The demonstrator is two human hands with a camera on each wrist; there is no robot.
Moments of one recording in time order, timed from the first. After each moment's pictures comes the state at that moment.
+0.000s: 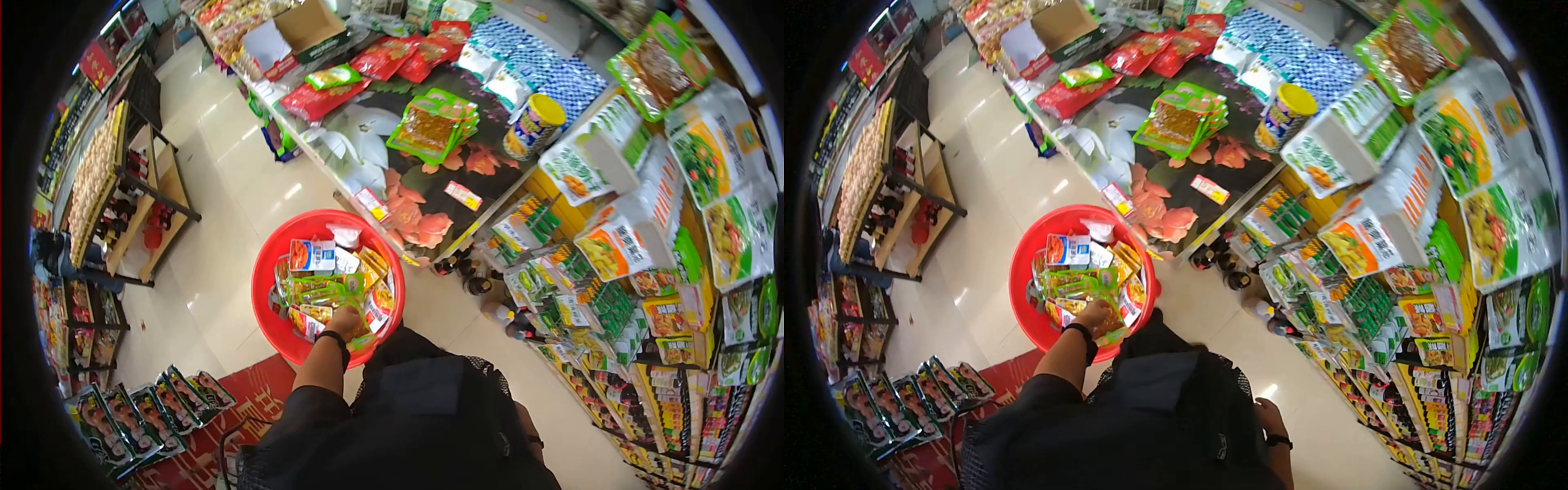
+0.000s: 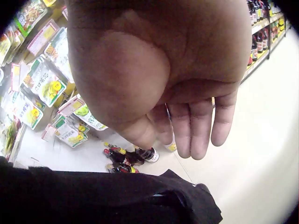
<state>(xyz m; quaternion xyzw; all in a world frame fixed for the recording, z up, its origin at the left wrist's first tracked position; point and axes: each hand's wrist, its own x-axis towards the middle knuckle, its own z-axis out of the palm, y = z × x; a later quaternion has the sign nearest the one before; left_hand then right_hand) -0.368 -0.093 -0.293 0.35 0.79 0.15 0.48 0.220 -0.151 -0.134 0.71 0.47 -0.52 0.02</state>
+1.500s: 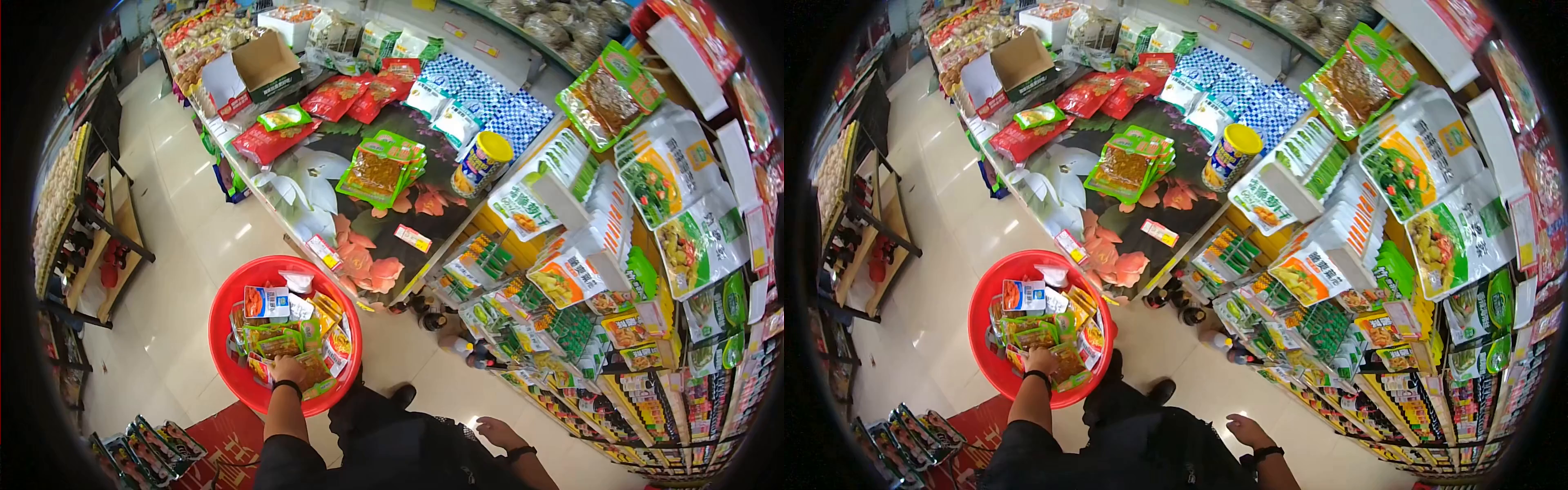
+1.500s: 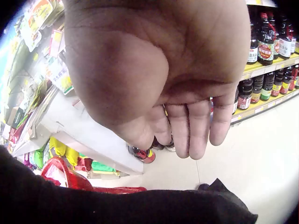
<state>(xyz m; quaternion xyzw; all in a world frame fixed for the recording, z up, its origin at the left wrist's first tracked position) -0.379 -0.097 -0.229 0.38 0.84 -0.18 0.33 0.205 -0.097 -0.101 0.66 0.56 -0.48 0.12</state>
